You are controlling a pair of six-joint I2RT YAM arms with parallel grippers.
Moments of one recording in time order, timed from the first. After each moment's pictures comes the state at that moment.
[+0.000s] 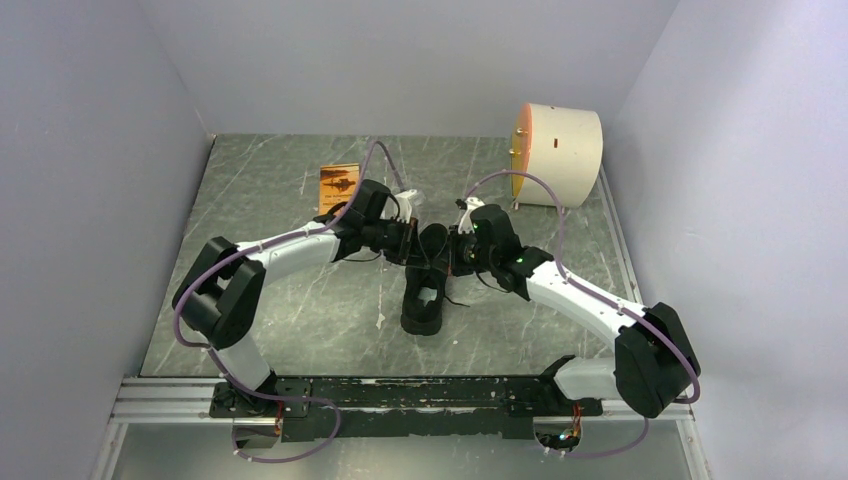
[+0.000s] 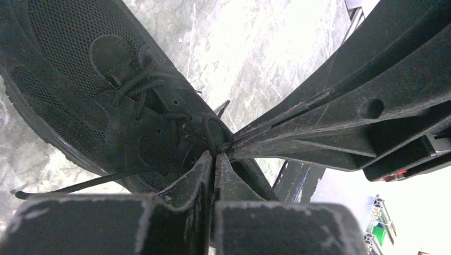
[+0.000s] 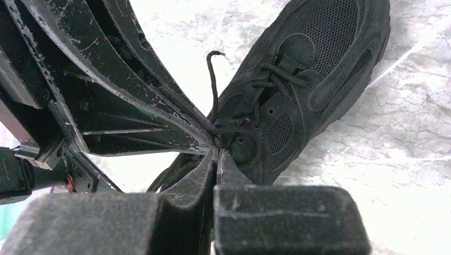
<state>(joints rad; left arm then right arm) -0.65 1.70 1.07 -0.08 0.64 -0.40 0.61 1.29 0.77 -0.13 -0.21 0.48</state>
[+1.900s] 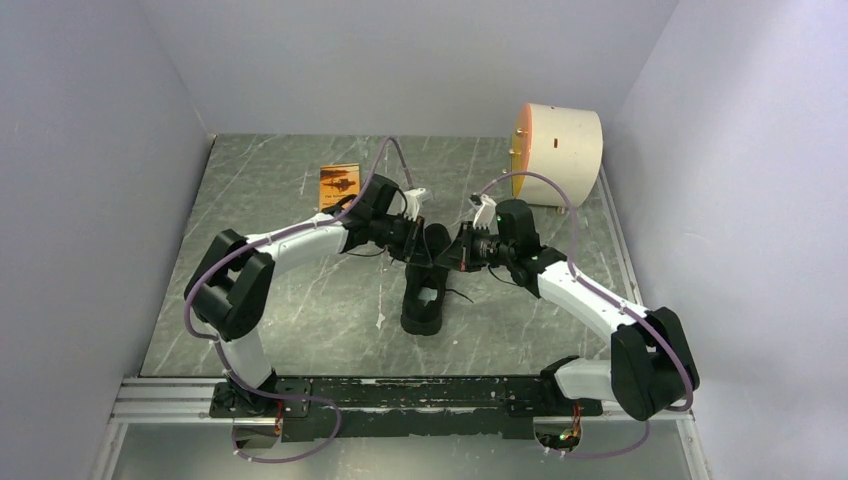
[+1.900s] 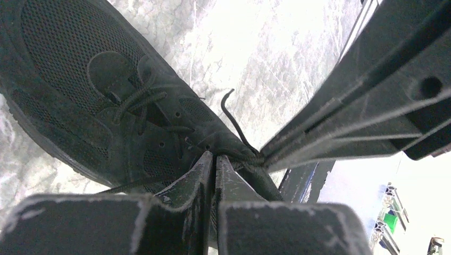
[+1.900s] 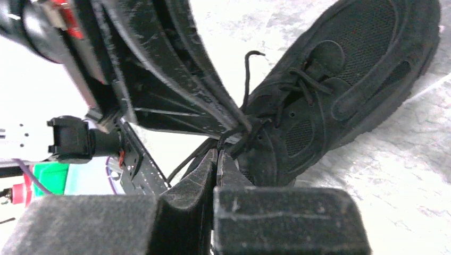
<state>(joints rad) -0.66 1.76 1.17 -0.19 0.65 -0.30 0.44 1.28 0.71 -0.01 -0.55 0.49</state>
